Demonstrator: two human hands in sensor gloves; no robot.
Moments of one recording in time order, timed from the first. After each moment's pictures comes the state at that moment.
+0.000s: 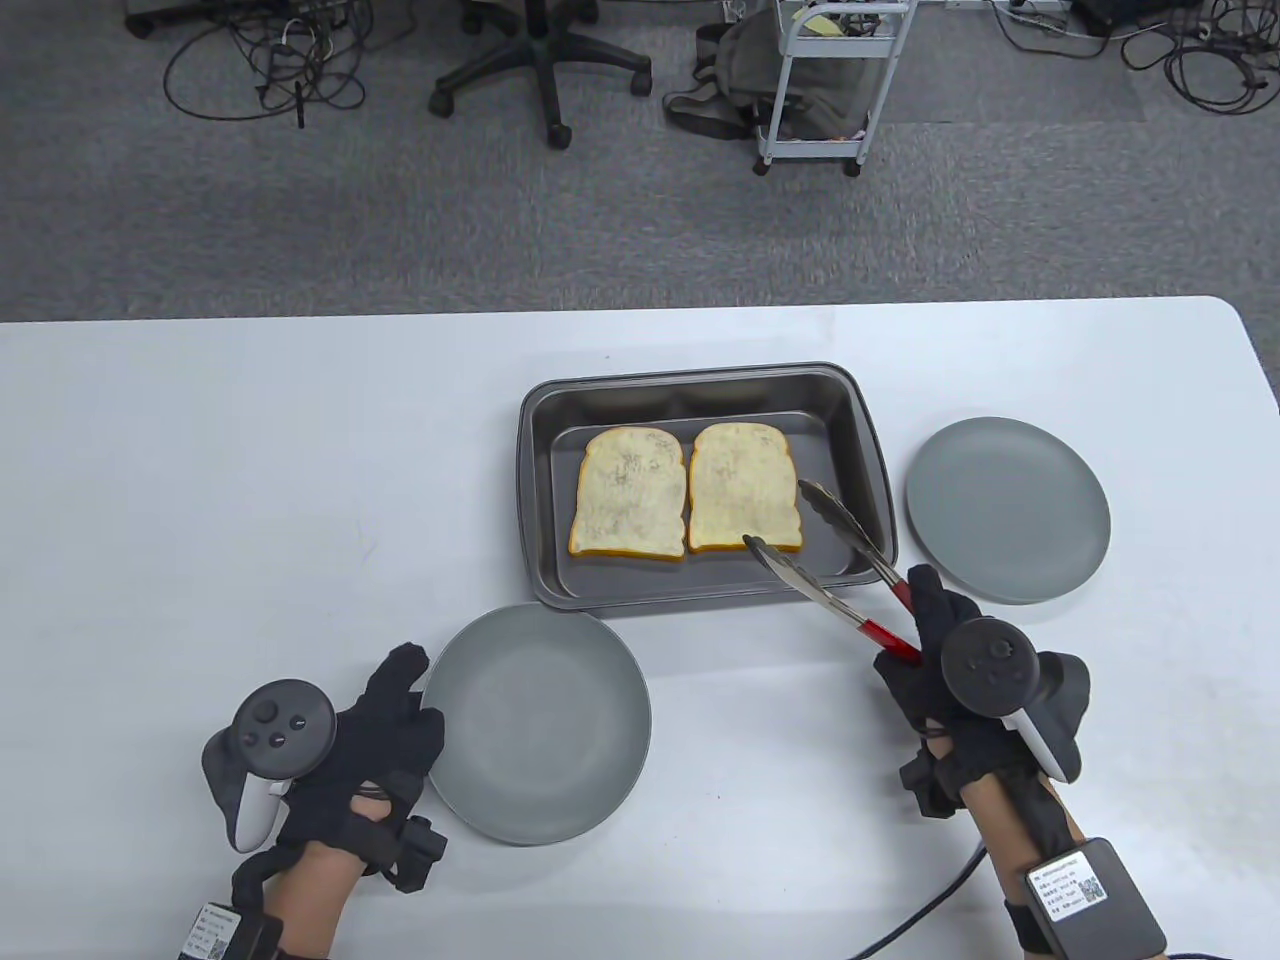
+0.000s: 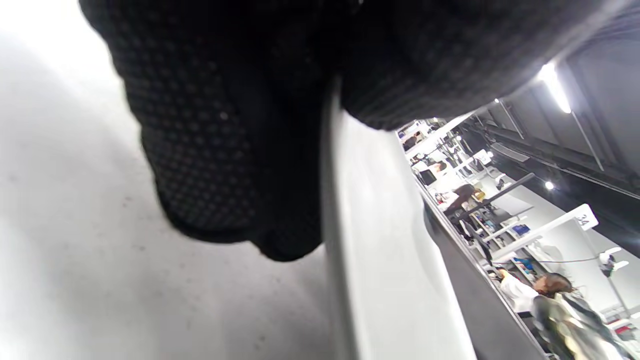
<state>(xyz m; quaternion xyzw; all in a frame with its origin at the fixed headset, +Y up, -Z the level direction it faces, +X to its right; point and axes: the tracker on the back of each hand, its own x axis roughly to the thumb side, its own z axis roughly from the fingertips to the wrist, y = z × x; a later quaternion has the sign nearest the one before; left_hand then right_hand) -0.264 -0.740 -0.117 -0.07 0.03 0.45 0.89 0.259 -0.709 -0.175 -0.04 -0.01 0.98 0.18</state>
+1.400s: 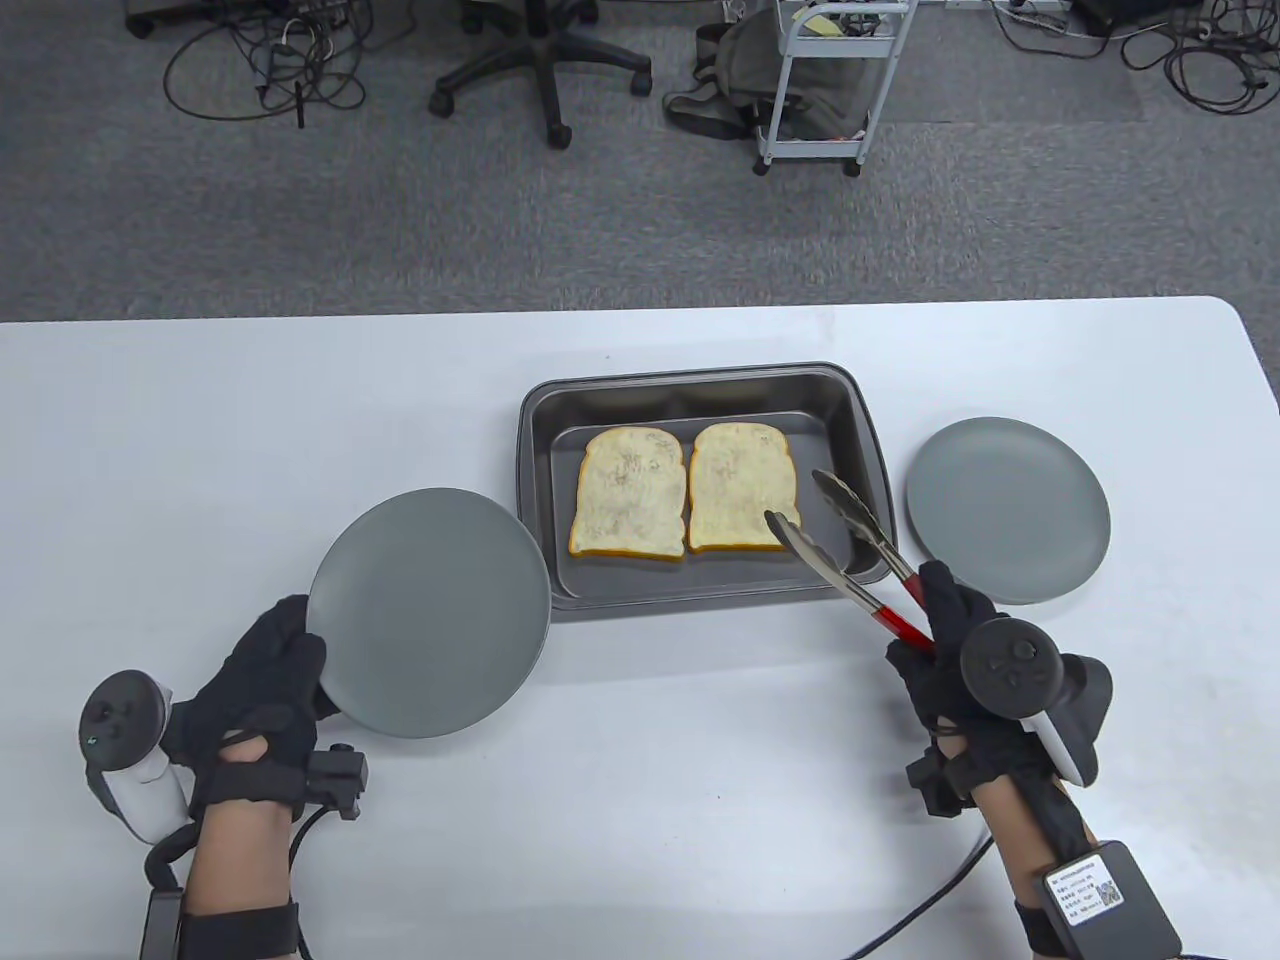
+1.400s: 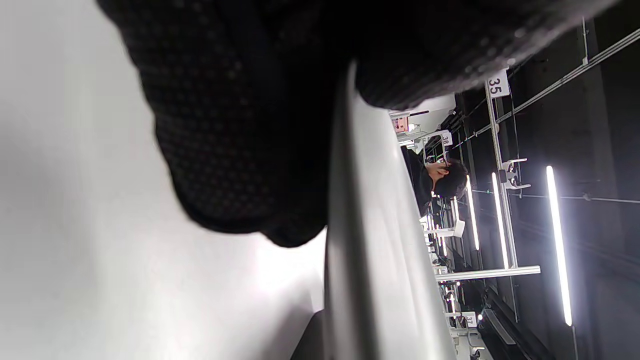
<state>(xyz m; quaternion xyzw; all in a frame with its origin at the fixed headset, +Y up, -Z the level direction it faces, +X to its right) -0.348 -0.734 -0.126 0.02 0.18 0.64 0.75 0.267 -0.701 -0.172 -0.05 -0.02 0.98 0.20</state>
